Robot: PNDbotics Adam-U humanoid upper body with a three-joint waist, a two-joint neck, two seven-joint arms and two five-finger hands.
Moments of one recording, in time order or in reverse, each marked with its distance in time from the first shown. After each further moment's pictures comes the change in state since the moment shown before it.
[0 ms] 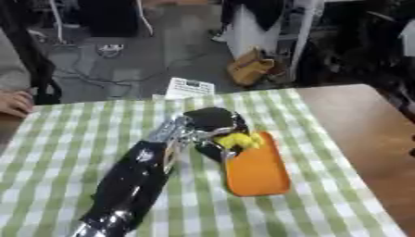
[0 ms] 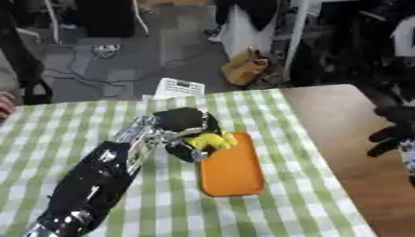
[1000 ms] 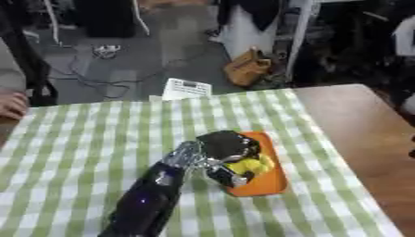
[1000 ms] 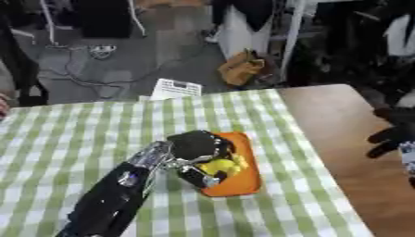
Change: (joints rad) left arm 0.035 -0.073 0.028 0.064 -0.282 0.013 0.255; right arm 0.000 0.000 0.006 0.000 -0.004 0.000 0.004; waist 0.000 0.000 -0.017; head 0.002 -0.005
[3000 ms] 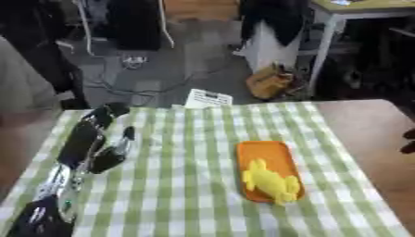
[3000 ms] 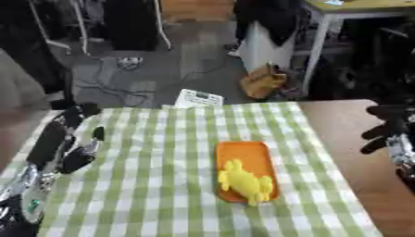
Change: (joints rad) left arm 0.514 0.230 0.419 -0.351 0.413 0.046 0.520; right arm 0.053 -0.028 -0.027 0.000 0.018 0.020 -0.025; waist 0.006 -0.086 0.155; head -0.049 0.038
